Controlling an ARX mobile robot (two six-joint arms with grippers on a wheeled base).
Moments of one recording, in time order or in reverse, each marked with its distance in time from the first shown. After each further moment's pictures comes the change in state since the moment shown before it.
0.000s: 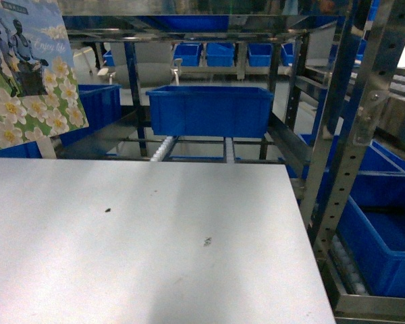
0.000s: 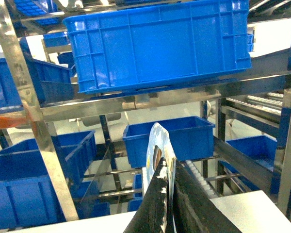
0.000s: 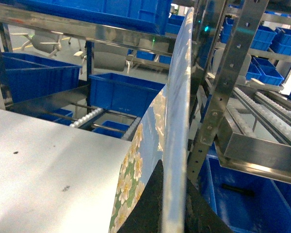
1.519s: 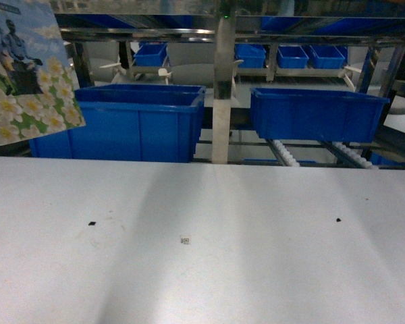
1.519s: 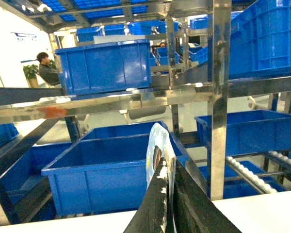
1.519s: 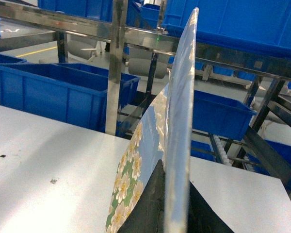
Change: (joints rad) left arm 0.008 0.000 0.000 -0.001 -0.009 0.000; right arm 0.000 0.005 0.000 0.003 -0.009 0.000
